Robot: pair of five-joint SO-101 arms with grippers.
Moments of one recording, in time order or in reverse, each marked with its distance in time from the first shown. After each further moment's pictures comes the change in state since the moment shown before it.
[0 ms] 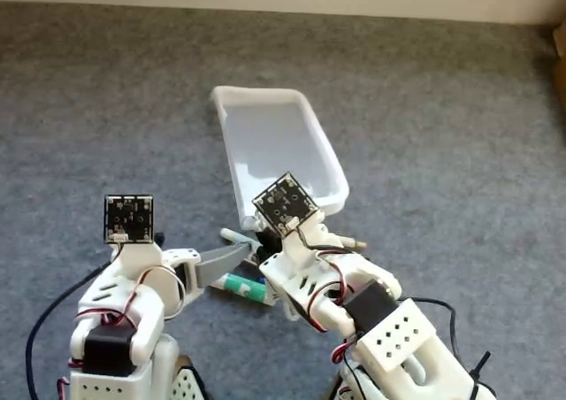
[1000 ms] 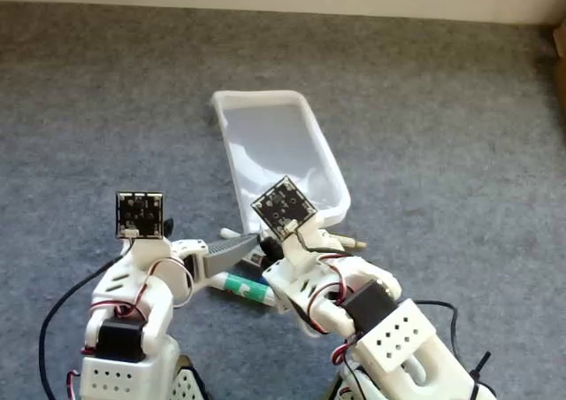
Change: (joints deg) left arm -1.2 0.0 9.6 -10.6 -1.3; right arm -0.3 0.1 -0.2 4.2 0.0
